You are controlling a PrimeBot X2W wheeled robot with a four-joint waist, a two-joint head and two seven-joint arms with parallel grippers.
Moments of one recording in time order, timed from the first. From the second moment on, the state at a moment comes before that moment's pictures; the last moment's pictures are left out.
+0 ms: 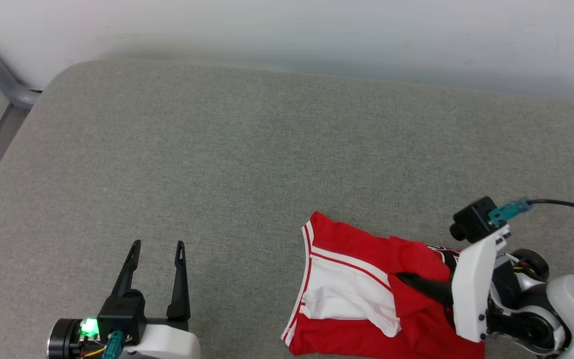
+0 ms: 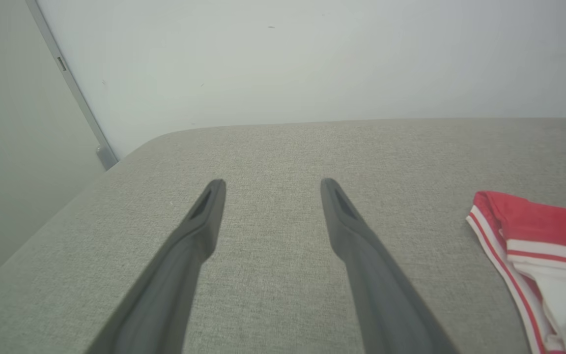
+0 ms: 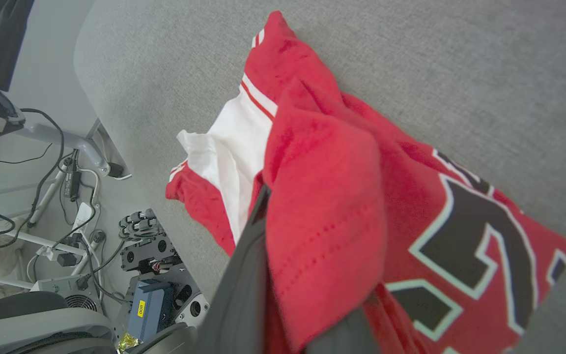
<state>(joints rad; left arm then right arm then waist) 0.04 0.08 -0.06 0.04 -0.02 0.06 -0.26 -0.30 -0.51 0.48 0.00 0.94 0.13 0.72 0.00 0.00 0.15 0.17</state>
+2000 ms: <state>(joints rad) 0.12 0.08 -0.05 0.06 -0.02 0.06 -0.26 0.11 -0.10 -0.06 -0.01 0.12 0.13 -0.26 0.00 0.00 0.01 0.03</state>
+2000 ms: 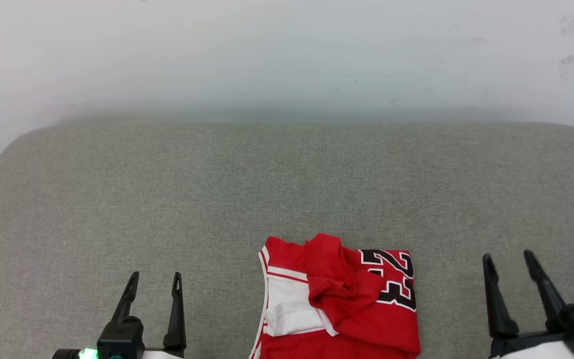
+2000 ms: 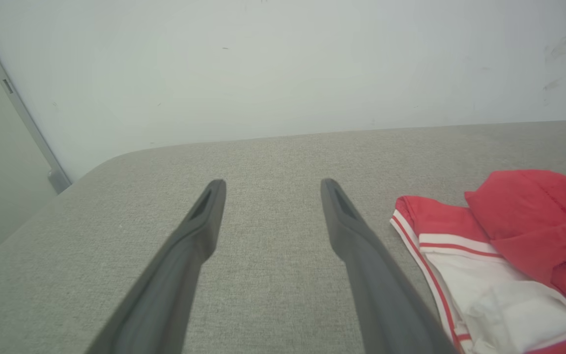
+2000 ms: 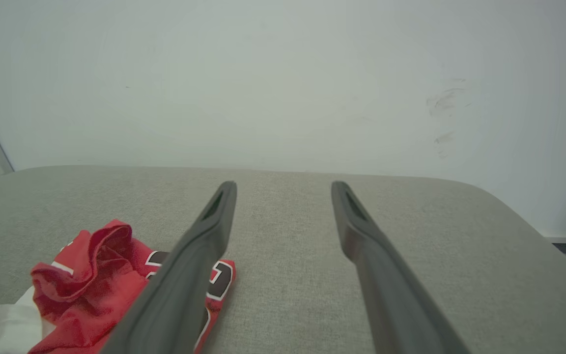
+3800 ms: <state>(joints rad) 0.01 0.06 -0.09 0.07 -0.04 0.02 -0.26 -0.26 -0.46 0.38 0.16 0.71 0.13 0.82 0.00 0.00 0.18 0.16</state>
